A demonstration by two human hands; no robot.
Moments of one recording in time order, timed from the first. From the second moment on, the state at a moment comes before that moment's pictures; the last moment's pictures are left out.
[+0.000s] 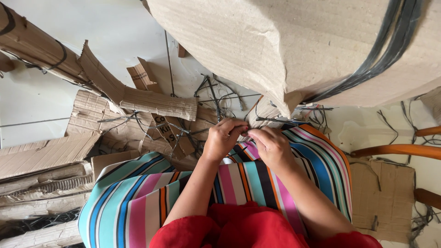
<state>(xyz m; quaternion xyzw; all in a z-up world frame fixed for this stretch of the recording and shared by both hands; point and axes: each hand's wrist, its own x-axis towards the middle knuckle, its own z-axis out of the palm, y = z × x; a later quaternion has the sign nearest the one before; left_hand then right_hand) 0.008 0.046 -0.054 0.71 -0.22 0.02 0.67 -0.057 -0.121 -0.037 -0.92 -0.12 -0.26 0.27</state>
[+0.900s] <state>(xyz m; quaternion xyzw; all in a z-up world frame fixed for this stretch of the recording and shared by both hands) -0.014 0.064 -0.053 0.67 -0.05 -0.30 0.68 -0.070 -0.100 -0.037 -0.59 0.25 0.10 0.76</state>
